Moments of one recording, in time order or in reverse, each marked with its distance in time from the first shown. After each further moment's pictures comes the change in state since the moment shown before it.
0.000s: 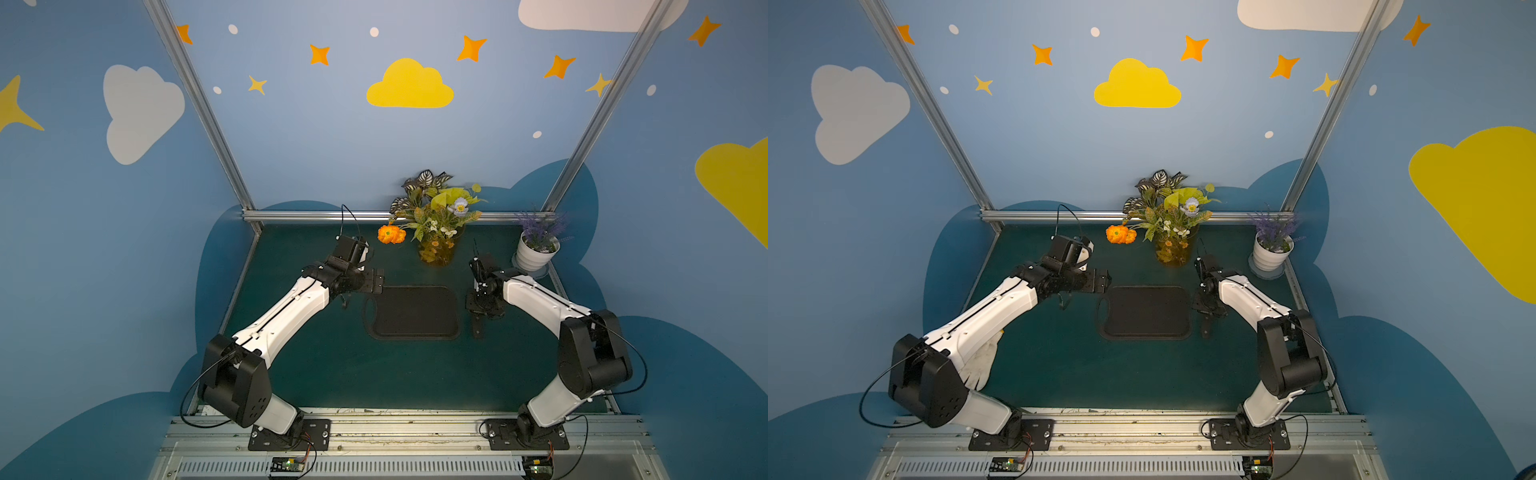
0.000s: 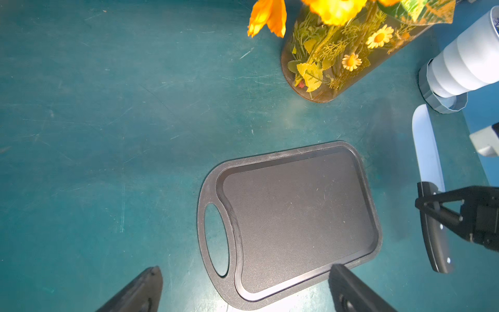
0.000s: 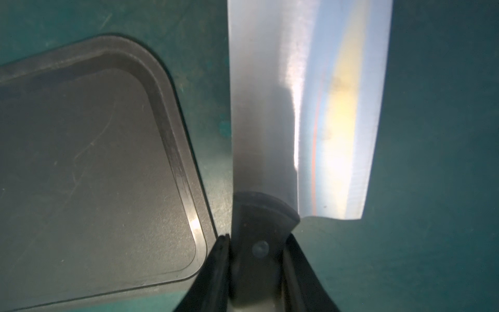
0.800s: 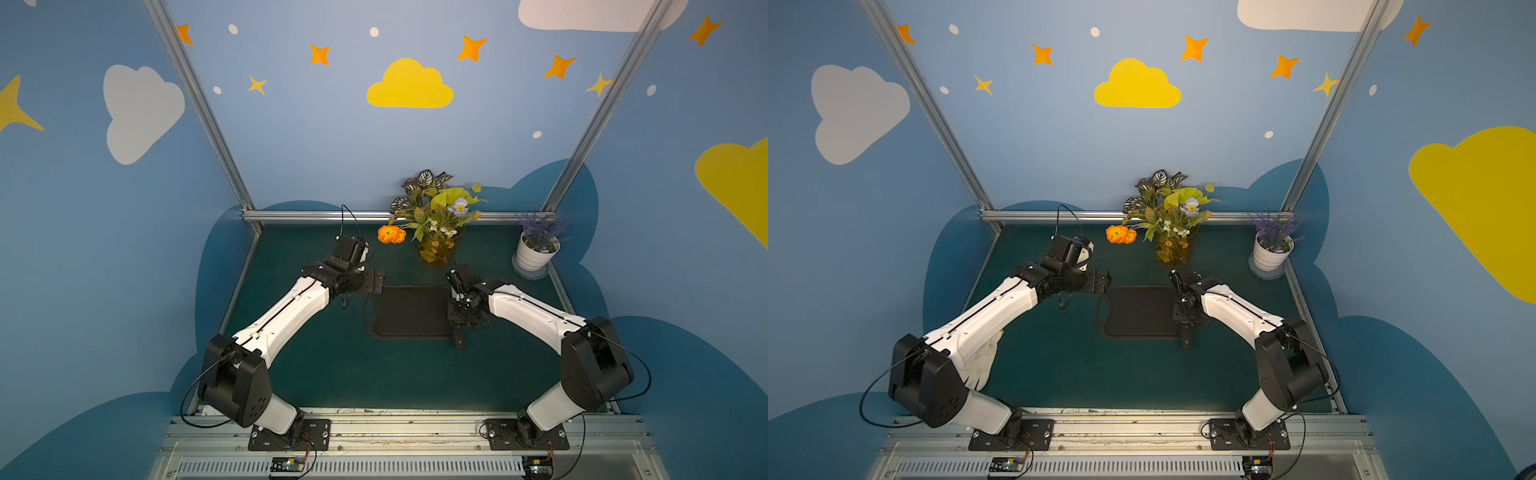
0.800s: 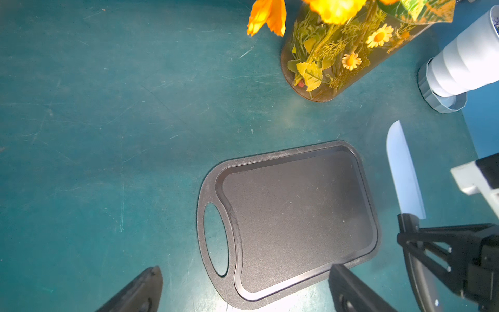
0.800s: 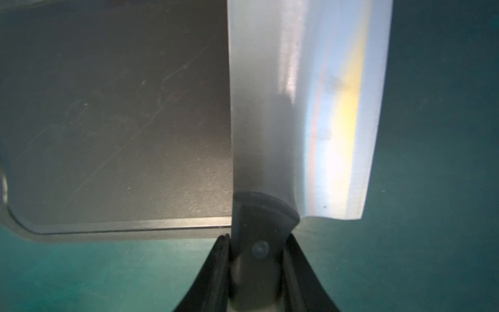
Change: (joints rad) left arm 0.000 0.000 0.000 0.000 0.005 0.000; right arm 0.230 -0.043 -0.012 -0.004 -0.022 0.115
